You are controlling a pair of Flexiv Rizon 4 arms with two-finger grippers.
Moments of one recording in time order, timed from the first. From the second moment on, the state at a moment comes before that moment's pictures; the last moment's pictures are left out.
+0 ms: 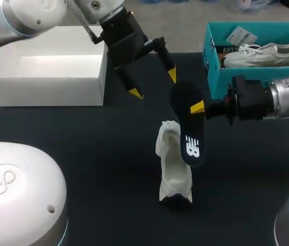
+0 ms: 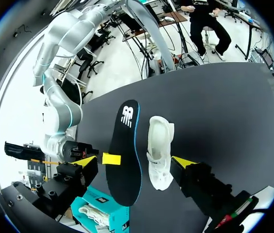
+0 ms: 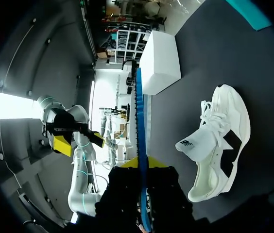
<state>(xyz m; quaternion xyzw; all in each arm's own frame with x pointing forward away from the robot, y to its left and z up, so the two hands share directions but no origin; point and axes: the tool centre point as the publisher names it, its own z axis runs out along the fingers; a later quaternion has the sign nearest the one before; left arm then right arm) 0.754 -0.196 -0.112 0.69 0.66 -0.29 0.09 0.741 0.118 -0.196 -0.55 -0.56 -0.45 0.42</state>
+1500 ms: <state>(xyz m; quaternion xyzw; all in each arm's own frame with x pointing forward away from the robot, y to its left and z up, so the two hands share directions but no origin) 0.775 -0.219 -0.101 0.71 0.70 -0.06 0.01 0.740 0.143 -0.208 -0.55 -0.54 -0.46 0.44</state>
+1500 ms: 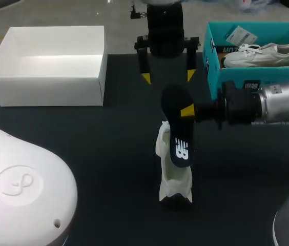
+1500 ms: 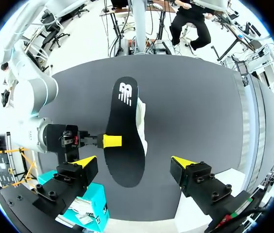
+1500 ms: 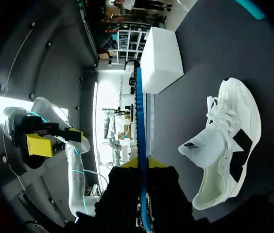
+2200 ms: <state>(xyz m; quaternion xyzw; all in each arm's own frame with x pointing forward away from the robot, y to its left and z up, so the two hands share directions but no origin) 0.766 -0.218 -0.098 0.70 0.71 -0.03 0.02 0.734 0.144 -0.205 -0.55 -0.54 -0.46 0.44</state>
